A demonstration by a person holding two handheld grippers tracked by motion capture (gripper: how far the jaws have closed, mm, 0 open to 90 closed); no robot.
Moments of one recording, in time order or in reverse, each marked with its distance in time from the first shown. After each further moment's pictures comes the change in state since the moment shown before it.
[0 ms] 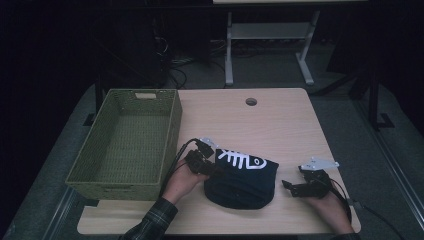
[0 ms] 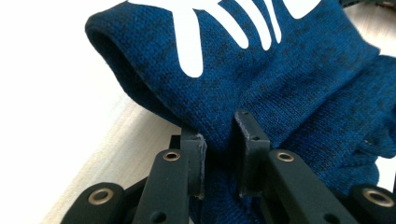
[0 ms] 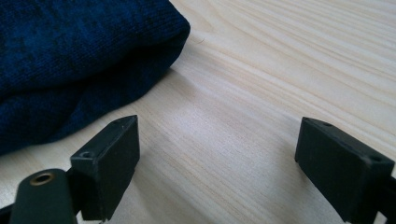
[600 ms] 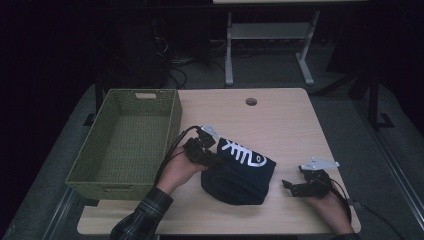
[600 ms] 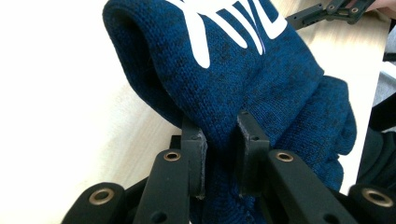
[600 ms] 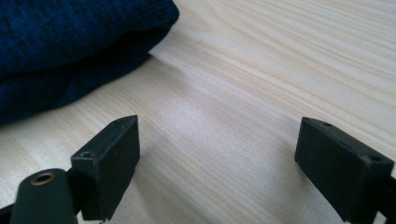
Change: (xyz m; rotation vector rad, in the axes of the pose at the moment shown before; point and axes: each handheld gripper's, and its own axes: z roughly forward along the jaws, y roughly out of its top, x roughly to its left) left arm -0.018 0.035 -0.042 0.023 0.032 0.123; right arm 0.000 0.000 0.000 -0.001 -0.005 0.008
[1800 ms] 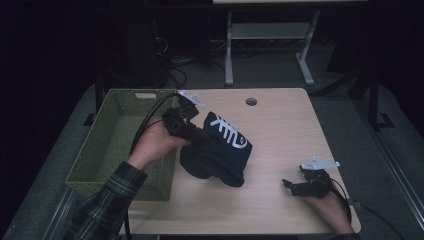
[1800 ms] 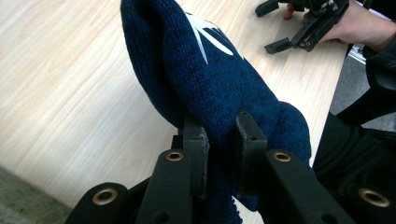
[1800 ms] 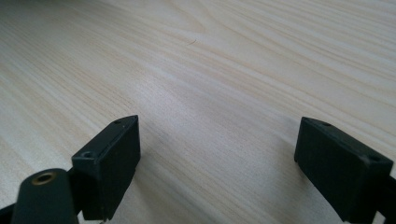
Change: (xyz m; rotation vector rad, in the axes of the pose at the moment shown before) left arm 0.006 0.038 -0.104 -0.002 0.019 0.028; right arm -0.001 0.000 0.000 -0.004 -0.016 0.014
